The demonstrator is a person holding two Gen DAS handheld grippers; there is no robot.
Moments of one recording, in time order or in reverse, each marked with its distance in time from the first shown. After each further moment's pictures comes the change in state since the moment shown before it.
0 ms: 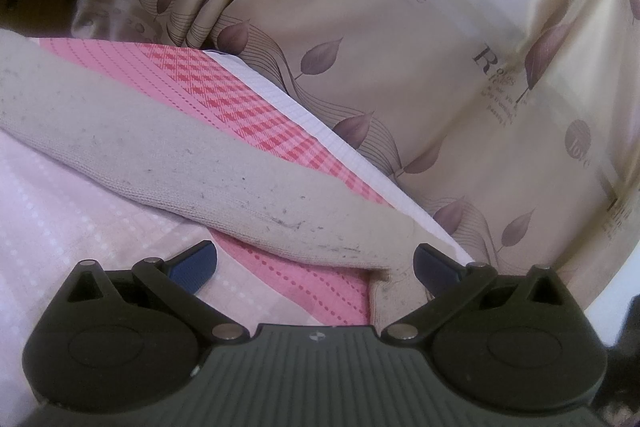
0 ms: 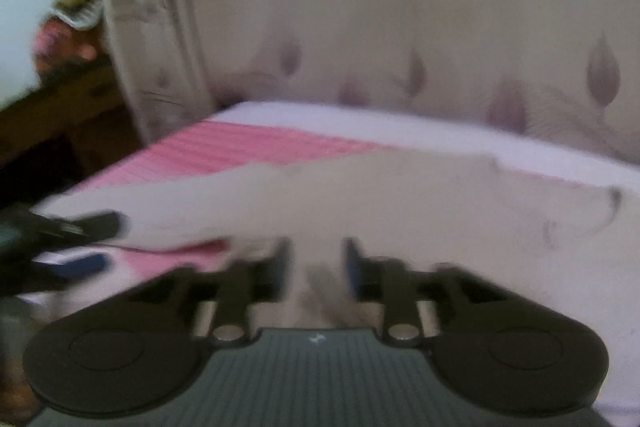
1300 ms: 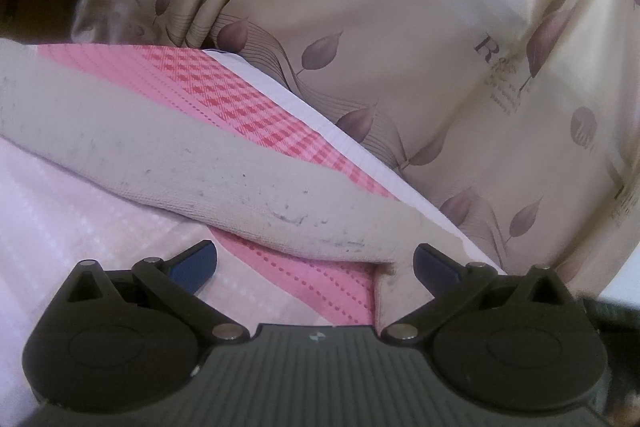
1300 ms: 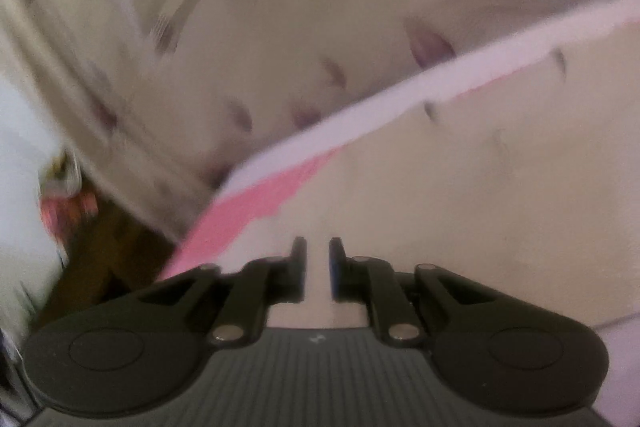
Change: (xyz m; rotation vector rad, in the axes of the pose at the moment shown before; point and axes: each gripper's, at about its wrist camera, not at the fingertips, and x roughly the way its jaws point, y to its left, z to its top) left arm 0.001 -0.004 -0.001 0.030 0.007 0.021; right arm -0.015 -0.087 -0.012 0.444 -0.062 0.111
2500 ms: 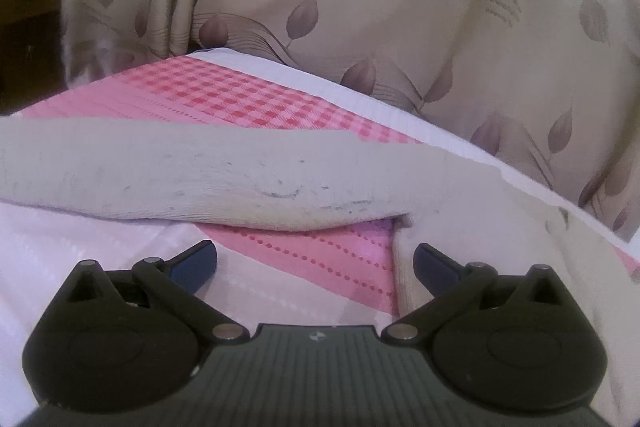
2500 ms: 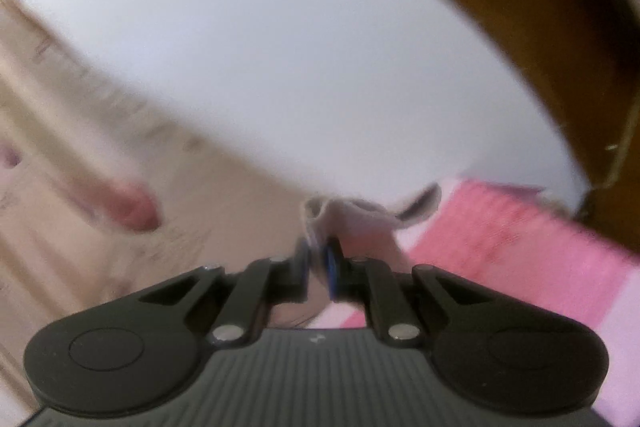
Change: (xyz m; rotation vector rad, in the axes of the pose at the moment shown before) left arm 0.015 -0.039 -0.008 0.266 0.093 0.158; right arm -0.400 -0.277 0.100 0.425 -0.683 -0.240
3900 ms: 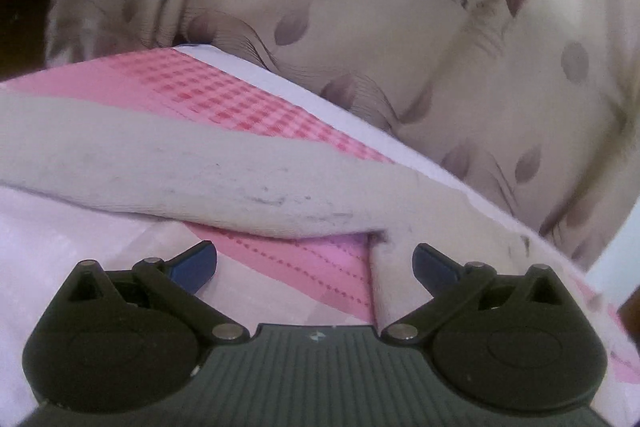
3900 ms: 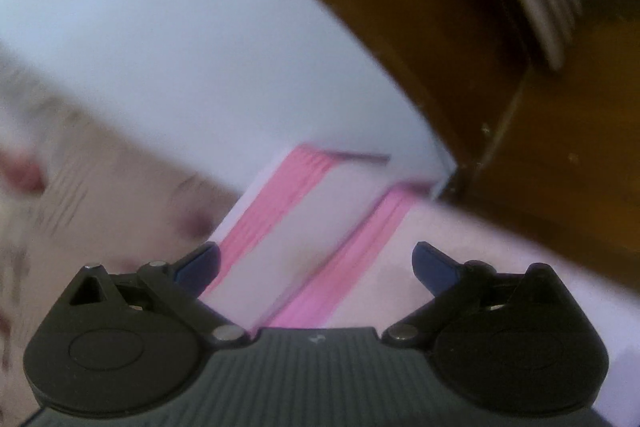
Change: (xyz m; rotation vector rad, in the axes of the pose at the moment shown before) left arm -0.004 0.021 -0.001 -0.104 -0.036 -0.129; right arm -0.075 -0.098 -0.014 0.029 0.018 -0.369
